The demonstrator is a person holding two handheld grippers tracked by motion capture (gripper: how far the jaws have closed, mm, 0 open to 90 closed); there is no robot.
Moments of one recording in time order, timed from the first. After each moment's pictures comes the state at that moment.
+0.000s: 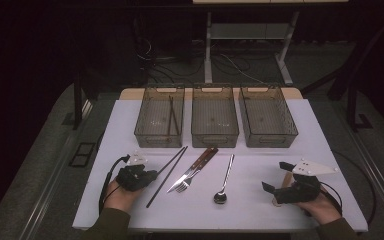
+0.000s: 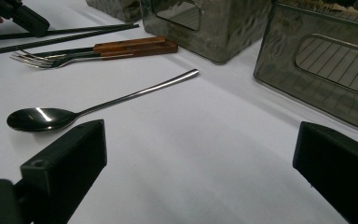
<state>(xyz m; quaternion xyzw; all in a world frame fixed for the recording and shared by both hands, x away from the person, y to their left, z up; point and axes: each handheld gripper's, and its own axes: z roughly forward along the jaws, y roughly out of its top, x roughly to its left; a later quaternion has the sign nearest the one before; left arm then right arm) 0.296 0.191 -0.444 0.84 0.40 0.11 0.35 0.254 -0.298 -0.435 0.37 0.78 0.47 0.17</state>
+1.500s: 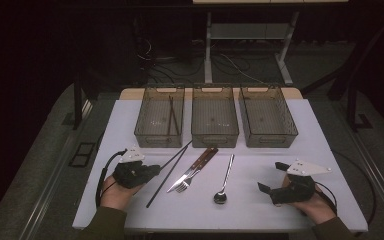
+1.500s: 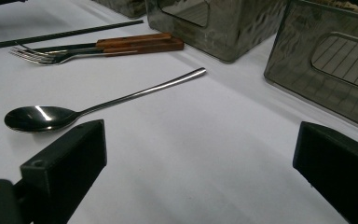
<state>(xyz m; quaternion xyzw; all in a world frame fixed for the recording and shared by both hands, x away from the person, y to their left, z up) 0.290 0.189 -0.409 0.84 0.34 0.11 0.42 0.256 -0.288 -0.438 0.36 0.79 0.47 0.17</state>
